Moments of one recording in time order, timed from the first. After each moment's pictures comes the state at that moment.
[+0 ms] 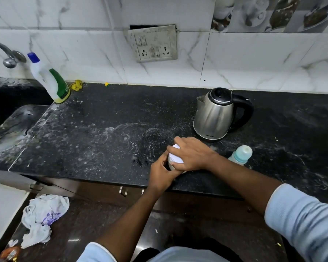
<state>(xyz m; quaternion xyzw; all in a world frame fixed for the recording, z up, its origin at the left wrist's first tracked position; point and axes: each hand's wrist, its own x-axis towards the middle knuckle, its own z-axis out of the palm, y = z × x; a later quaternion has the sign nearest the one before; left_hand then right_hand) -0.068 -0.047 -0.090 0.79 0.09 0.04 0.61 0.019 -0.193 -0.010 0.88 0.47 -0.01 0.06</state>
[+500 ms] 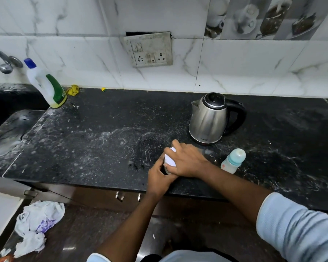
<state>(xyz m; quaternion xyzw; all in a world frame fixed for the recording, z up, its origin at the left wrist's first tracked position) -0.072 -0.052 -0.087 0.78 0.11 0.04 0.61 0.006 -0.188 -0.022 0.92 0.39 0.01 0.02</state>
